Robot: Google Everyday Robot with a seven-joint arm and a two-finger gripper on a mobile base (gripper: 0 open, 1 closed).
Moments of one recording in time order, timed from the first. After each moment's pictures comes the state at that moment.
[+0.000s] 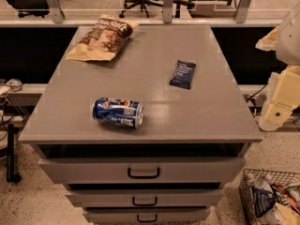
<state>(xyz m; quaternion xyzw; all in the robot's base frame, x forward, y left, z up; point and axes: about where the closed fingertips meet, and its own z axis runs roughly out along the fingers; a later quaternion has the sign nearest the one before) 0.438 -0.217 0.977 -0.60 0.78 -0.03 0.16</state>
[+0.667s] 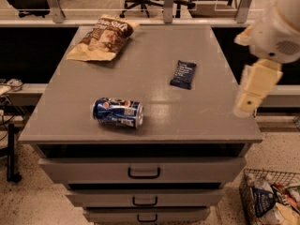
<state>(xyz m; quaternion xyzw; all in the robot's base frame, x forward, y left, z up) 0.475 -0.190 0.967 -0.62 0.77 -0.03 0.18</state>
